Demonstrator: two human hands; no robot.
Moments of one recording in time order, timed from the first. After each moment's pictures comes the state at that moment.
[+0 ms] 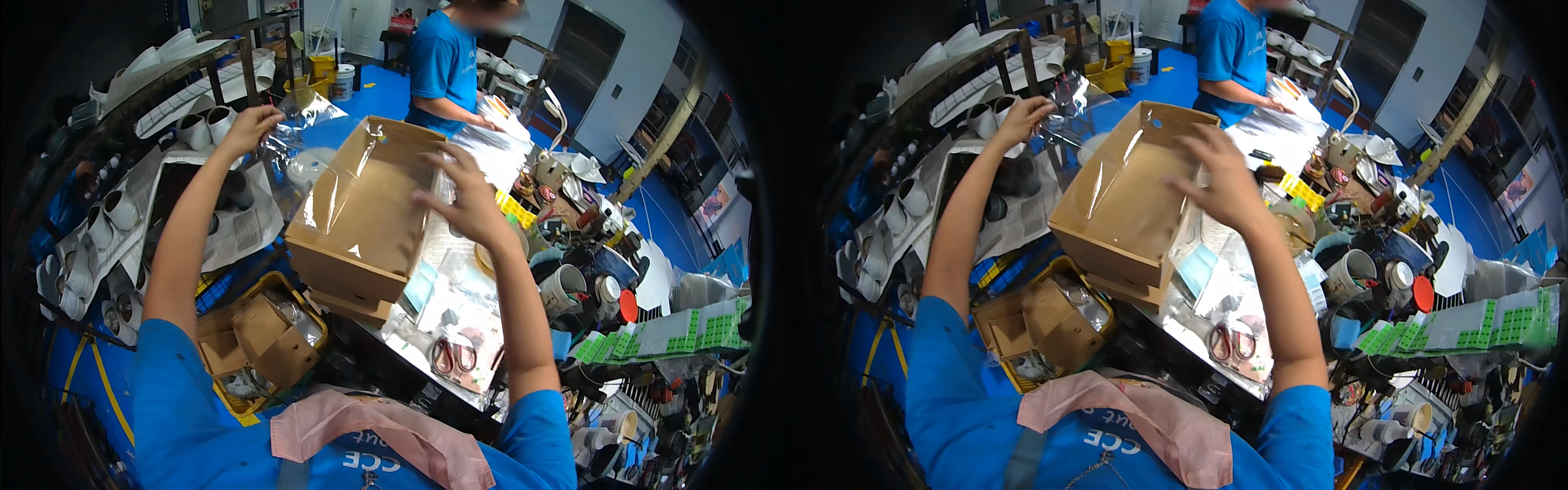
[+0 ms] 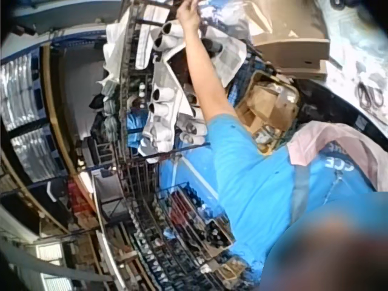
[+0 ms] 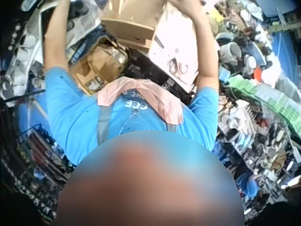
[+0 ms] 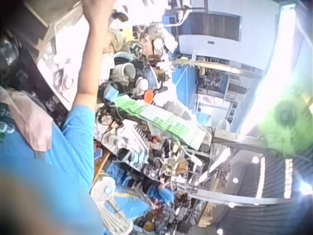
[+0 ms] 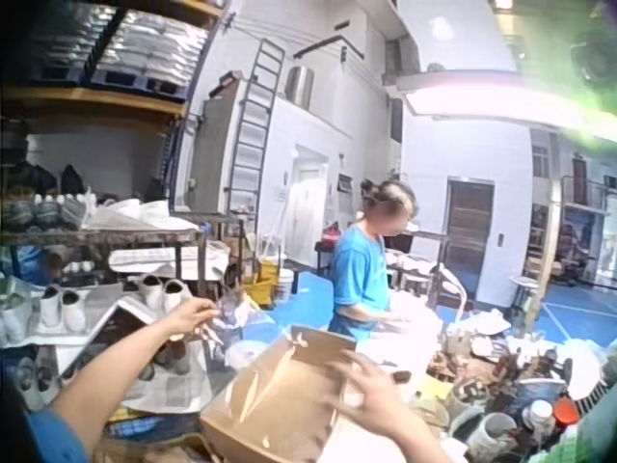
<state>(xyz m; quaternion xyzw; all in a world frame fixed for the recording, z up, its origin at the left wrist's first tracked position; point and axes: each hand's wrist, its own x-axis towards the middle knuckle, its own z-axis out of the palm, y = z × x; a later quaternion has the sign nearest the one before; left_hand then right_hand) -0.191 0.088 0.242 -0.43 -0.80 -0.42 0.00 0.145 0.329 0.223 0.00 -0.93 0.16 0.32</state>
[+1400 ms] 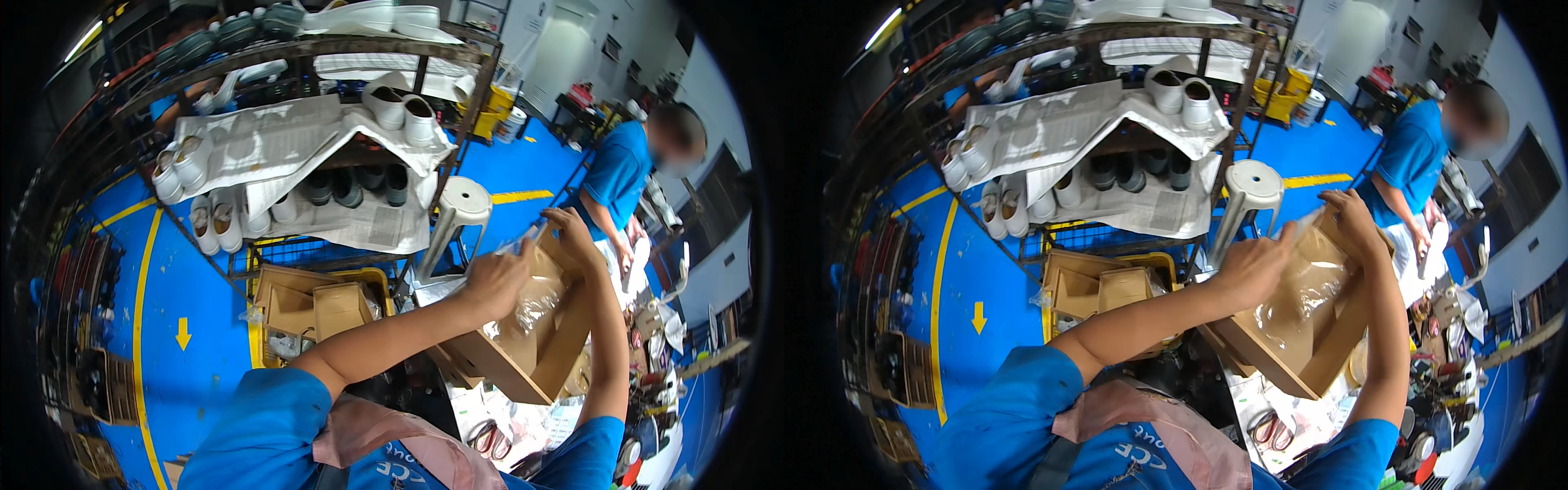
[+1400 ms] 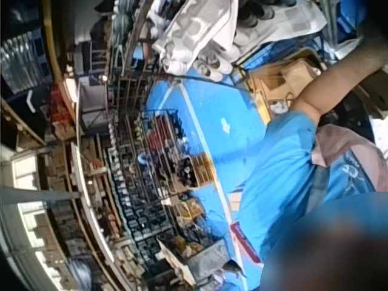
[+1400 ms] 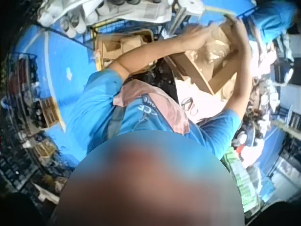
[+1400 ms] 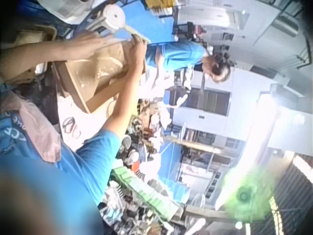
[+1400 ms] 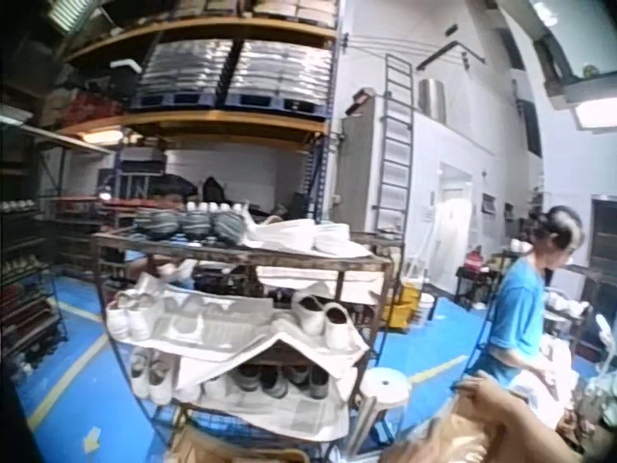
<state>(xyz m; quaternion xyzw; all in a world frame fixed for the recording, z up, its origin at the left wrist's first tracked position) 0.003 0.102 0.222 -0.37 -0.87 -0.31 0.04 -0.067 0.355 0.221 0.19 -0.97 0.07 0.14</state>
